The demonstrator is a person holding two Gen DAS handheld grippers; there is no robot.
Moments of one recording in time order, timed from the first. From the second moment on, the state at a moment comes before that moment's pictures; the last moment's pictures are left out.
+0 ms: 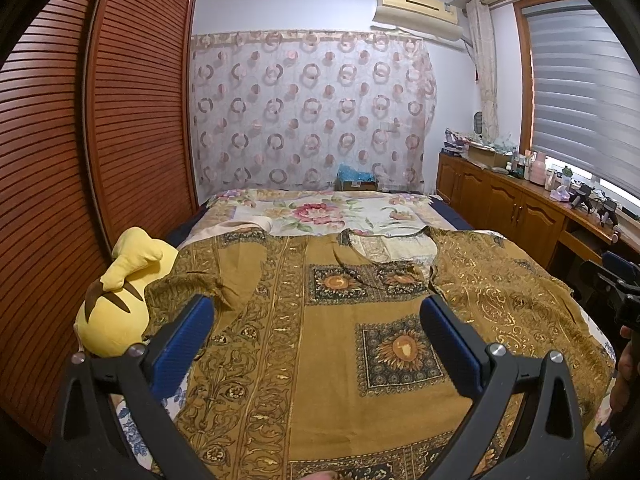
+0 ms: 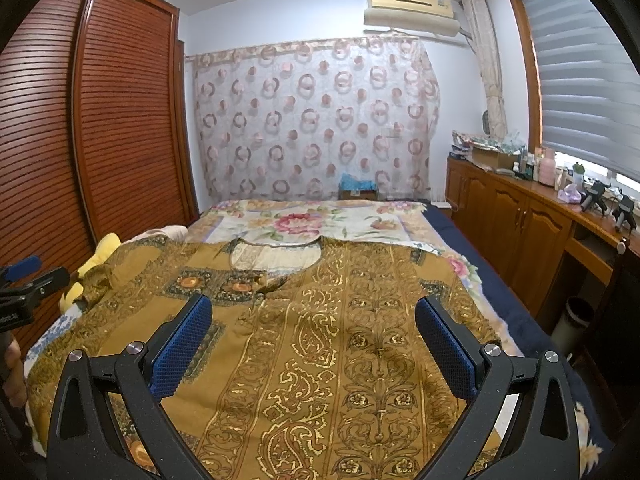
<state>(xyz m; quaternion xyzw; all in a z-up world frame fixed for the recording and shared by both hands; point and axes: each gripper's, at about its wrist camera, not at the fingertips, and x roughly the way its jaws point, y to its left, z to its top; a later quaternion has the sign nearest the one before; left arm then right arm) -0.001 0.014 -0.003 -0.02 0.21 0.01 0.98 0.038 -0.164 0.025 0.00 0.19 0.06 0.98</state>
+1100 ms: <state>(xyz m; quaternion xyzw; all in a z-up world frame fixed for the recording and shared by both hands) 0.042 0.092 -0.030 0.00 0.28 0.02 0.96 0.097 -0.079 0.010 -0.06 0.21 0.19 0.96</state>
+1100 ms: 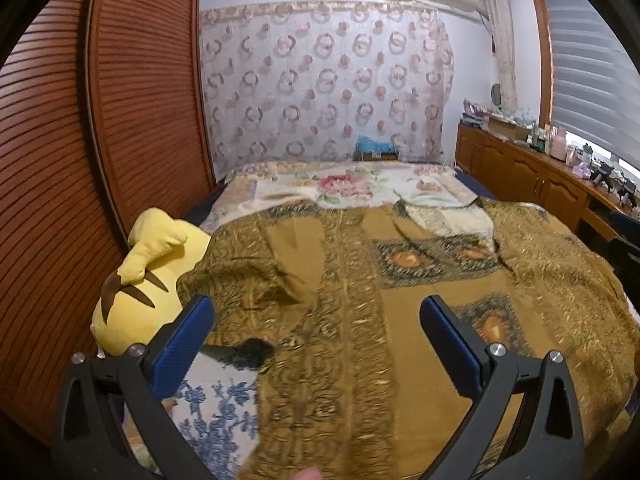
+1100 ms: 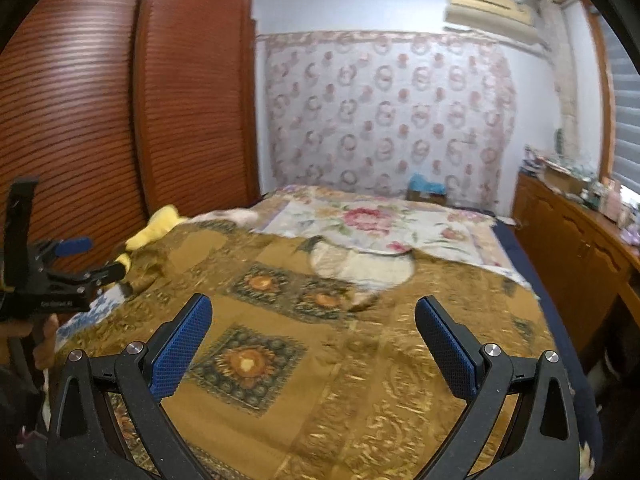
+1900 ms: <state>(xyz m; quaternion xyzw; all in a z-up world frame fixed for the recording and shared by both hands) 0.098 0.224 -0.090 -0.12 0.41 -0.02 0.91 0.137 0.019 -0.050 -0.13 0.32 0.32 0.88</state>
